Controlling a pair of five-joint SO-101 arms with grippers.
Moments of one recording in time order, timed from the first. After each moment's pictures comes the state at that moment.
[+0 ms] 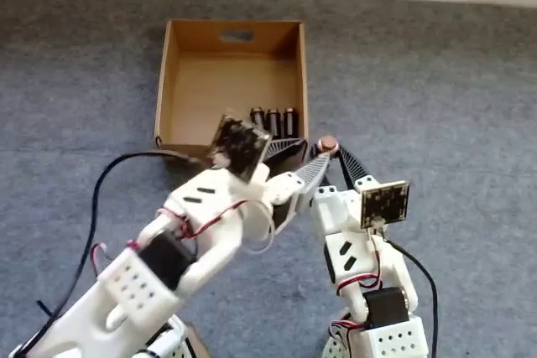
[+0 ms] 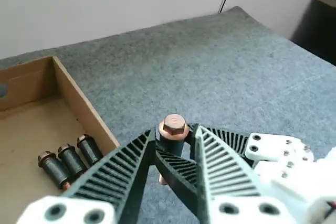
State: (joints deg) left arm 37.4 -61.2 56.1 30.1 10.8; right arm -16.5 -103.8 96.0 20.4 1.0
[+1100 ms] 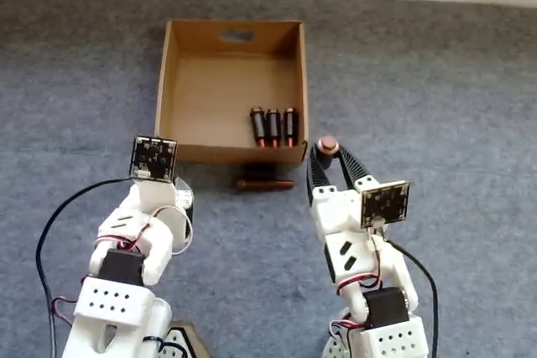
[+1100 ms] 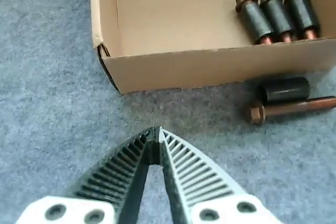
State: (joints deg) left arm 2.6 -74.9 84.2 41.4 1.9; right arm -16.5 -103.8 94.3 20.4 1.0
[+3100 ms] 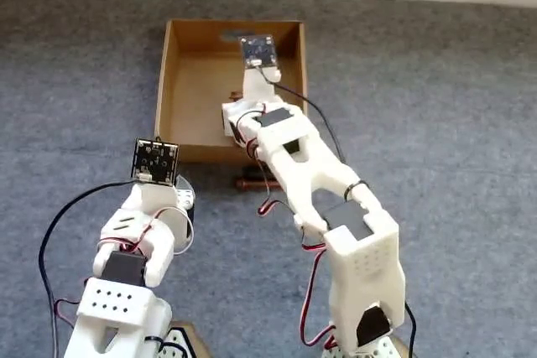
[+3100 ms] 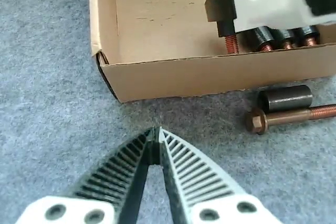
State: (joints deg) left arm 2.6 -74.9 87.5 35.5 1.5; right arm -30.6 28.0 0.5 27.7 -12.4
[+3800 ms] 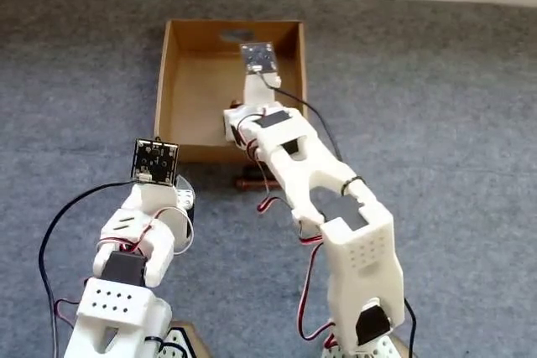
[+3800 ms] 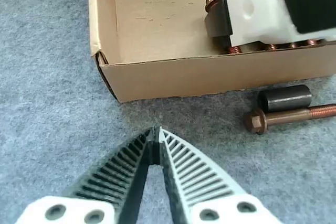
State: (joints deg) left arm 2.6 -74.9 87.5 35.5 1.5; right arm -28.7 31.6 -0.1 27.7 -12.5
